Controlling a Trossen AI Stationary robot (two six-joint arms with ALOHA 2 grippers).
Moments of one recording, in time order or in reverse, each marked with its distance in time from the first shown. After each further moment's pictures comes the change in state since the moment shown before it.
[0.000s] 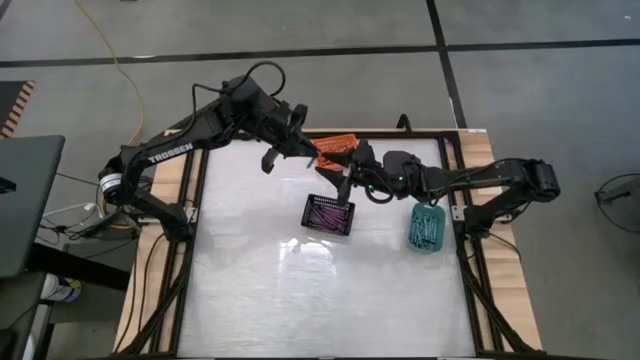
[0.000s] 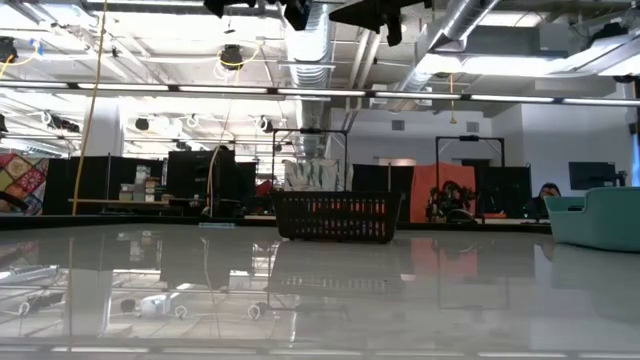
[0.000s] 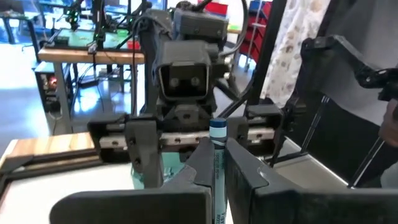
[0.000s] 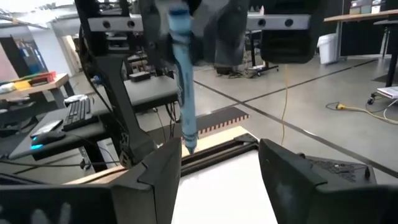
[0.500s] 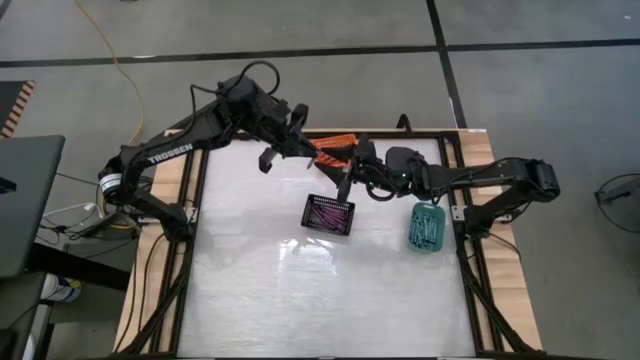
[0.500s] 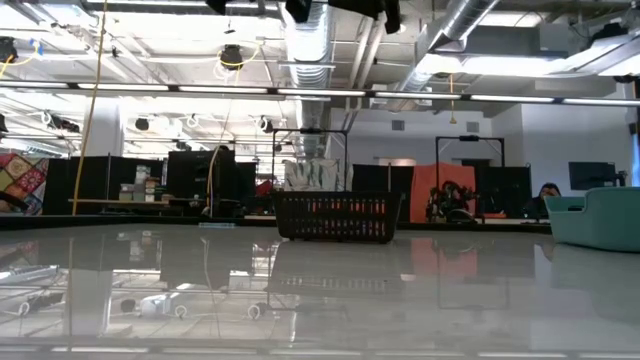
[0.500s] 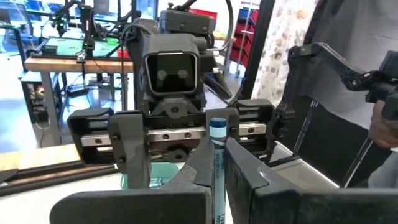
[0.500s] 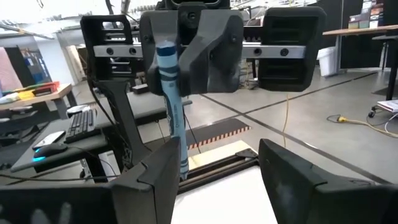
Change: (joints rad) left arm -0.011 -0.001 0.000 0.066 0.036 -0.054; right arm 0.001 0.000 0.052 -0.001 0.006 -0.025
